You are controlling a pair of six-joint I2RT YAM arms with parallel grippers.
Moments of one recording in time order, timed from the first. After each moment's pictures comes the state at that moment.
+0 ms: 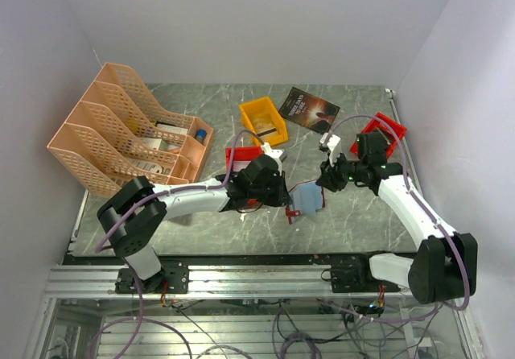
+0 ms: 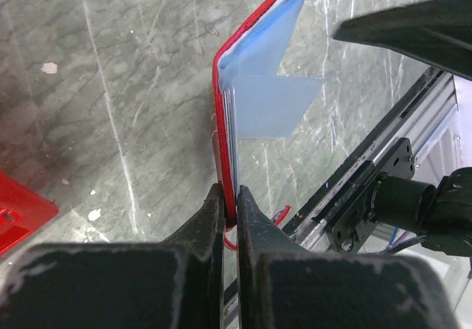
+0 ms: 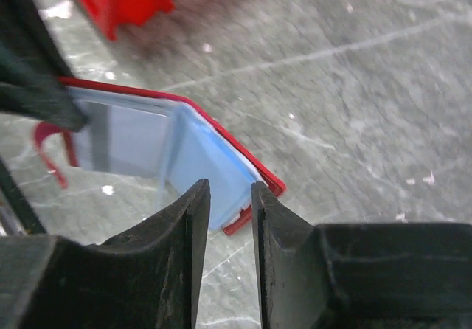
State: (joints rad) left arm -0.98 1.64 0.97 0.04 0.11 -0.72; right arm 0.16 1.22 0.80 -0.48 -0.59 -0.56
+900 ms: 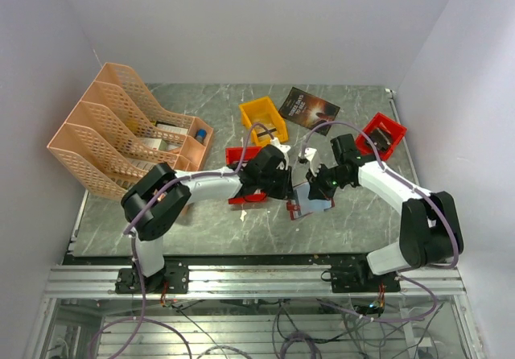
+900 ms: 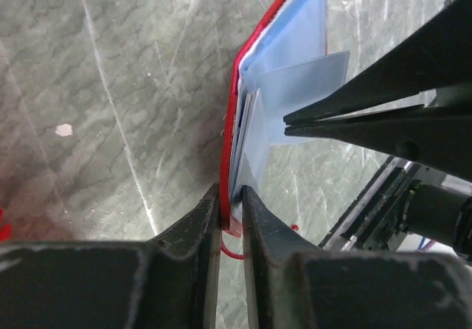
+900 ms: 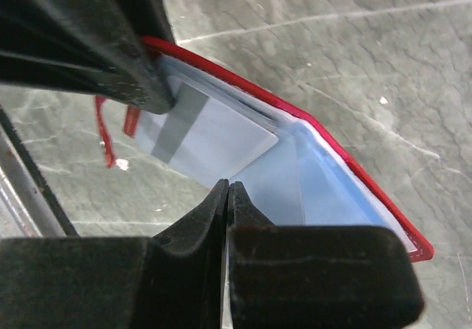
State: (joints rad) left arm -0.91 1.83 1.09 0.04 0.23 -0.62; right arm 0.27 1.44 0.85 -0.61 -0.61 -0.67
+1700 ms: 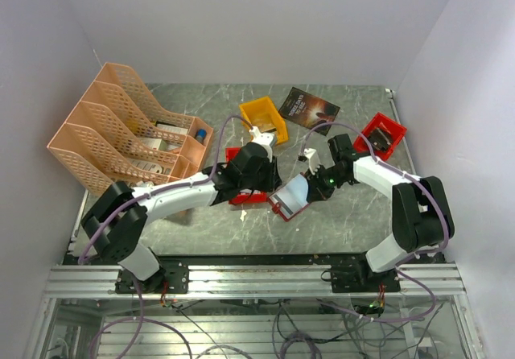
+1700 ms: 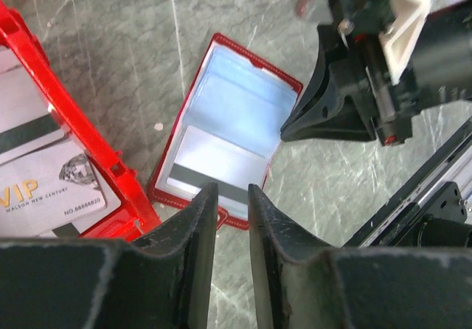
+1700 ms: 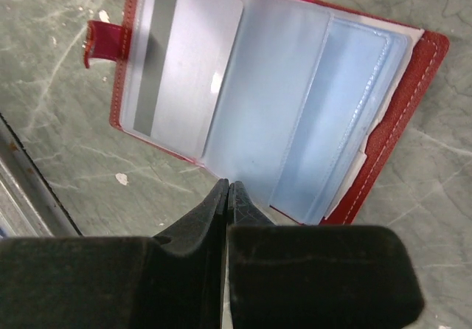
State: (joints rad) left arm -0.91 1.56 1.01 -0.03 -0.03 -0.55; right arm 0.25 1.57 0.87 -0.58 -0.61 -0.57
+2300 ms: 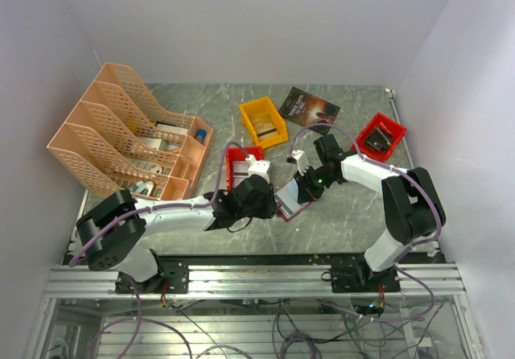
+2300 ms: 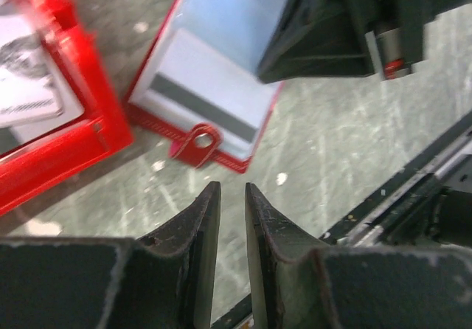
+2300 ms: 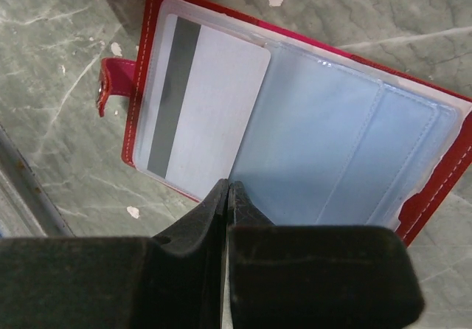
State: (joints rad) left arm -1.07 1.50 0.80 0.08 -0.16 -0.71; right arm 0.34 1.65 0.91 -0.54 -0.60 -0.49
